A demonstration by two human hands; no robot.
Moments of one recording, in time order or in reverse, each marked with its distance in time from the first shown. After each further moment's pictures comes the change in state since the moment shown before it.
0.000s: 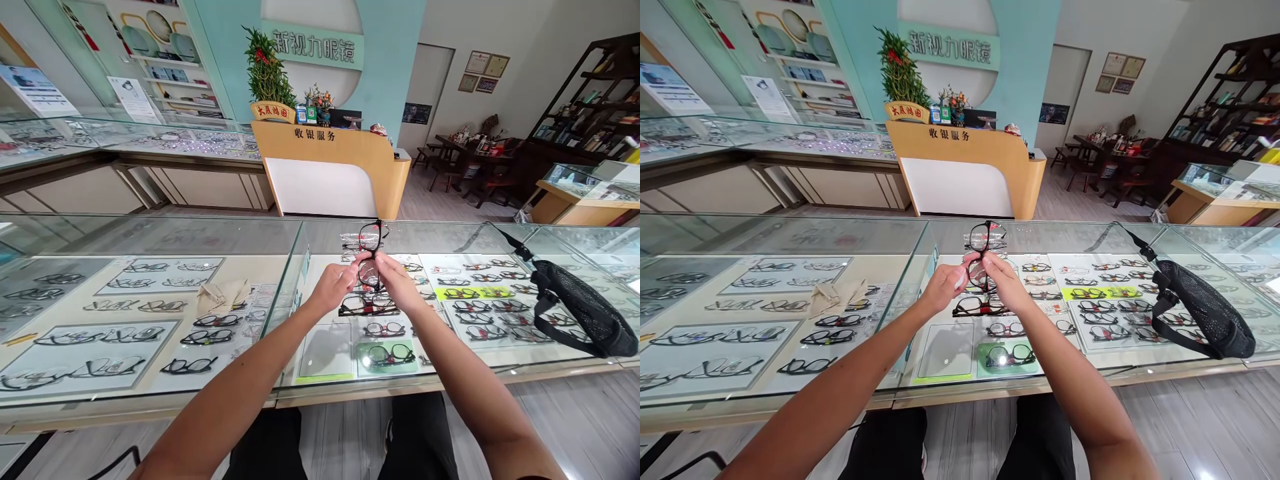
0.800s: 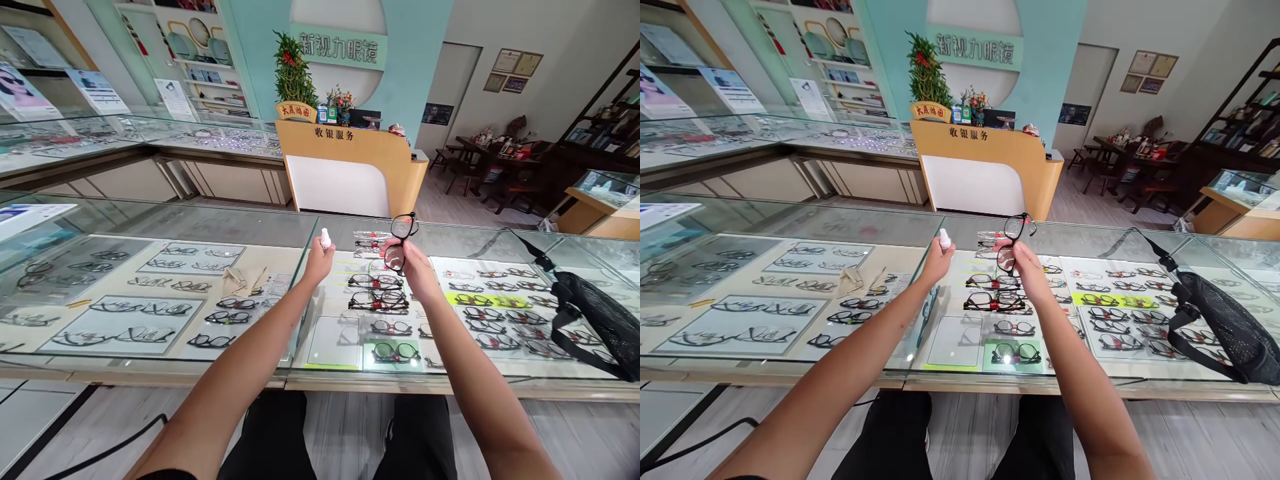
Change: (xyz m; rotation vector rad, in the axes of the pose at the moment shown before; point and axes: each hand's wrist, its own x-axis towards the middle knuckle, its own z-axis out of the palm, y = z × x) left_hand 0.037 -0.087 -0.073 0.297 0.605 -0.253; right_hand 0.009 0.006 -0.027 0.130 0.161 -0.009
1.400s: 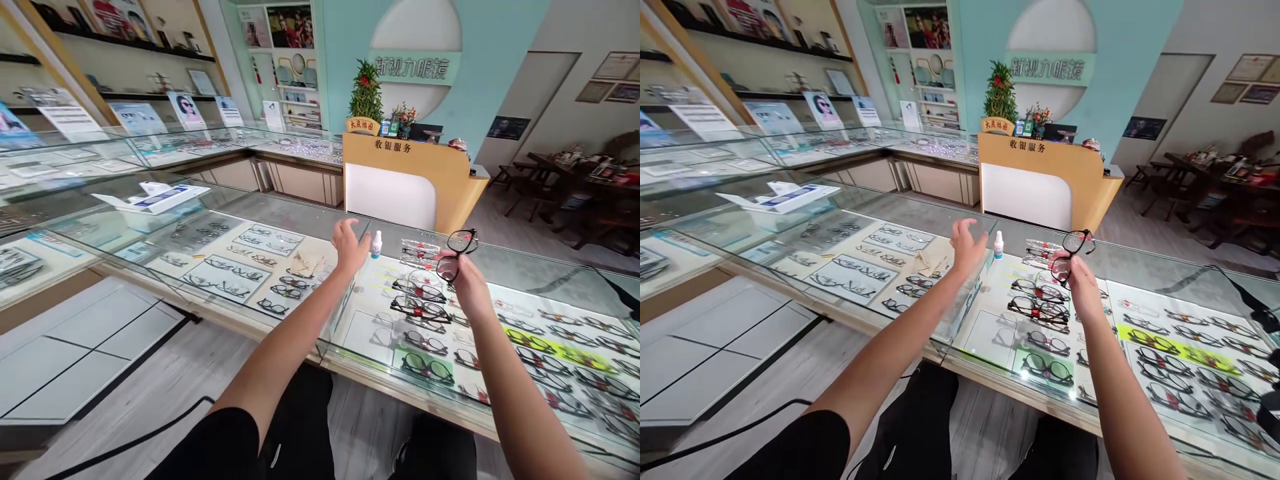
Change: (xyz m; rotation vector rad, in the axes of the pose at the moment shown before) left_hand -0.033 0.061 -0.060 0.316 0.409 0.189; right_hand 0.003 0.011 -0.014 -0.060 0.057 -0.010
